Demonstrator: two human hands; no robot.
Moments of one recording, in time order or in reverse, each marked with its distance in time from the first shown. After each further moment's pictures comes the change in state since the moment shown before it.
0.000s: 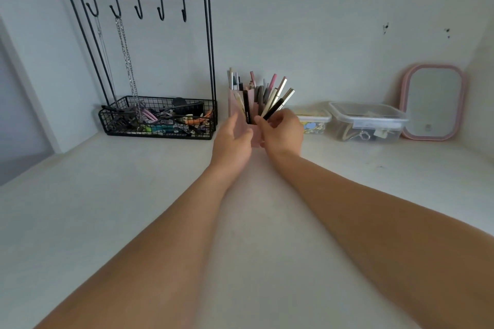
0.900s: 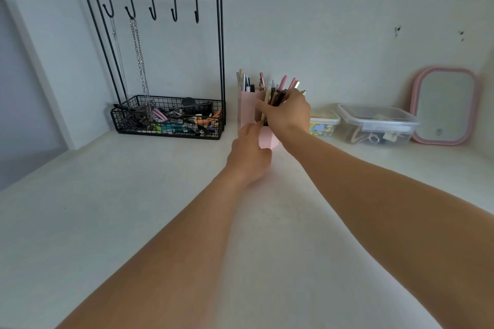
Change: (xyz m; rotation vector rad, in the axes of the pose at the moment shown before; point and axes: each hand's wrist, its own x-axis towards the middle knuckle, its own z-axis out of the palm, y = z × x) left_hand -0.003 -0.004 0.006 0.401 -0.197 0.113; right_hand 0.025 -0.037 -0.003 -0.051 -0.026 0.002
